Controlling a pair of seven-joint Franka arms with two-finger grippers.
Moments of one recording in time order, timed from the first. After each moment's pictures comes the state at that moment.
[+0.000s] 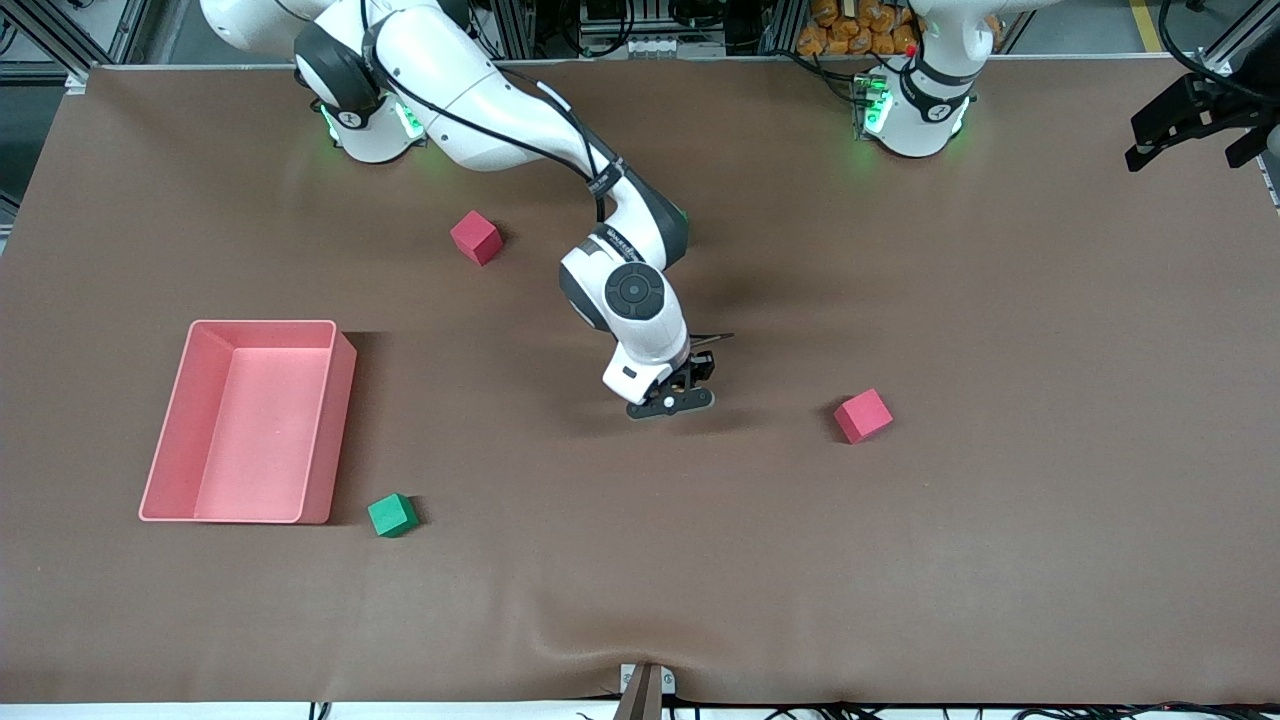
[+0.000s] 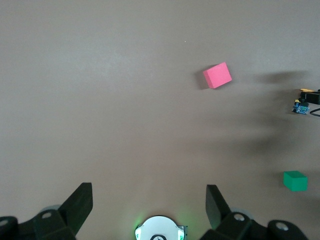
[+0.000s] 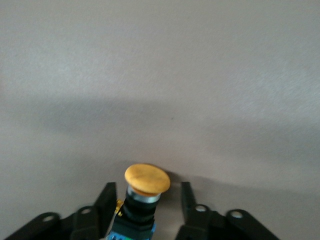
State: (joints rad) left arm 0.11 -0.16 -0.14 -1.57 0.00 1.38 -0.04; right arm 0.78 0.97 -0.01 -1.19 0.12 2.29 0.57
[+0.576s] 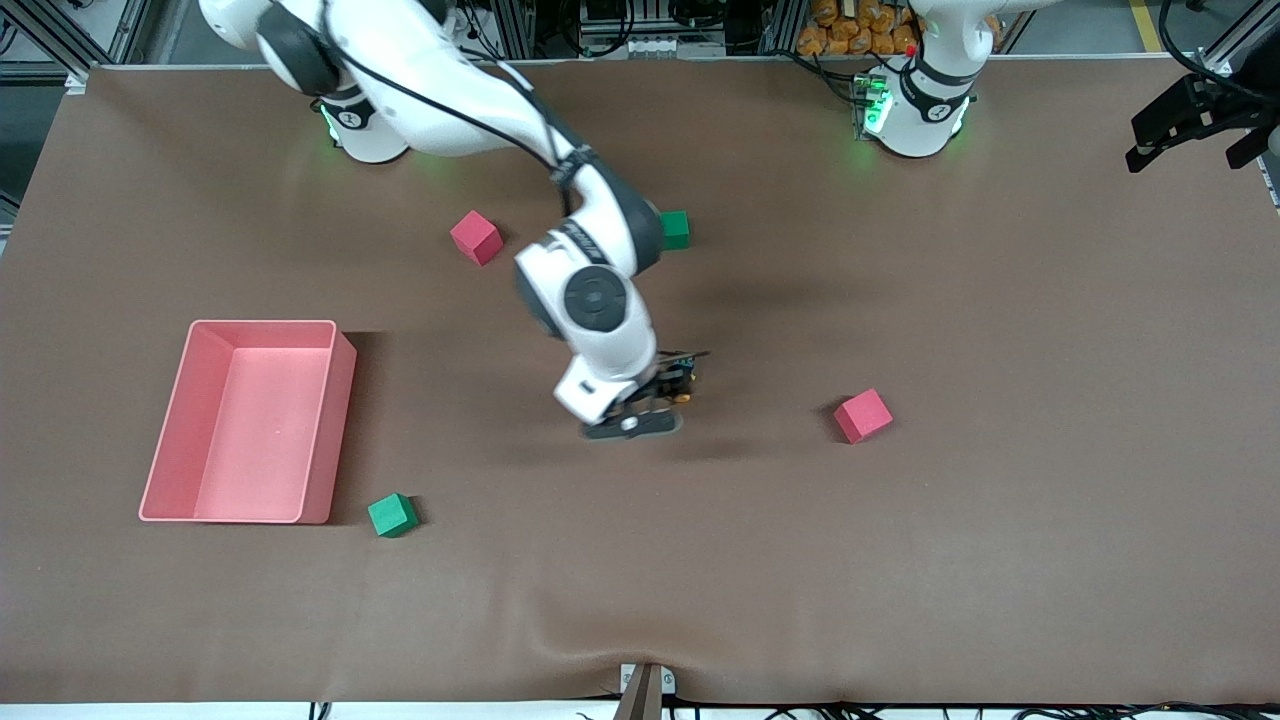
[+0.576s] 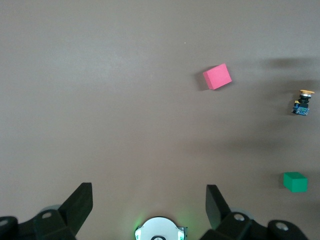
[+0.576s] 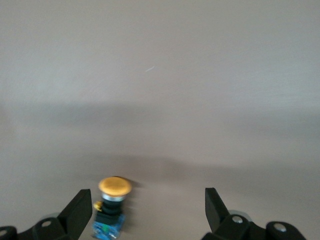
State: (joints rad) left arm 0.11 -0.16 -0.14 -1.57 0.00 1.39 -0.04; right arm 0.67 0.83 -0.04 -1.10 0.12 2.00 0.57
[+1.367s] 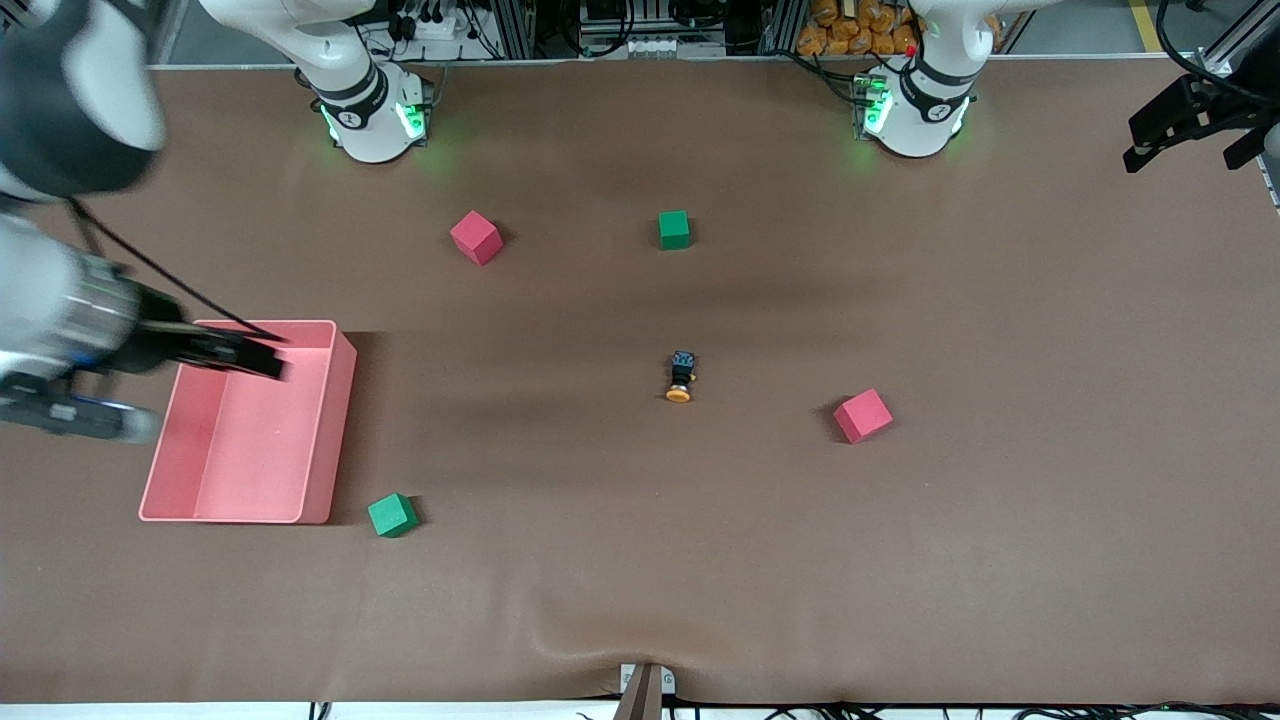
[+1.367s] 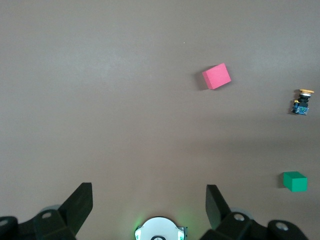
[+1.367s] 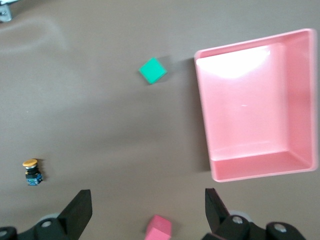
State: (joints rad) left arm 0.11 -0.16 -0.14 -1.57 0.00 1.39 -0.04; right arm 0.10 0.37 -0.04 -1.10 0.13 1.41 0.29
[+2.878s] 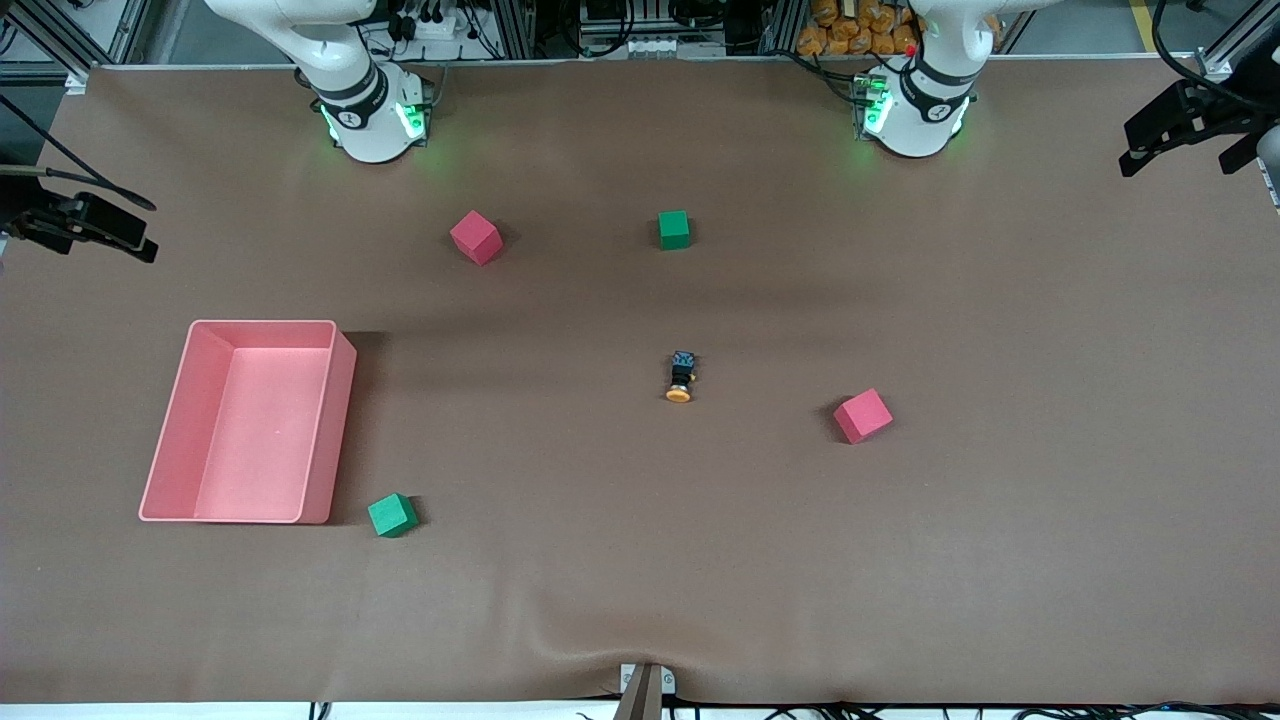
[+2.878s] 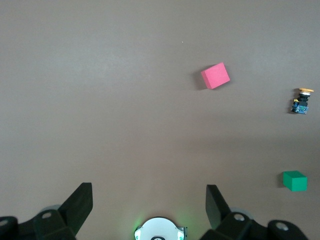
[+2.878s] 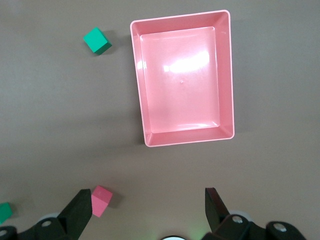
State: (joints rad) left arm 0.10 -0.15 -0.15 -1.57 -0.01 1.39 -0.04; right arm -0.02 -0.02 -0.03 -1.55 0.02 1.46 0.05
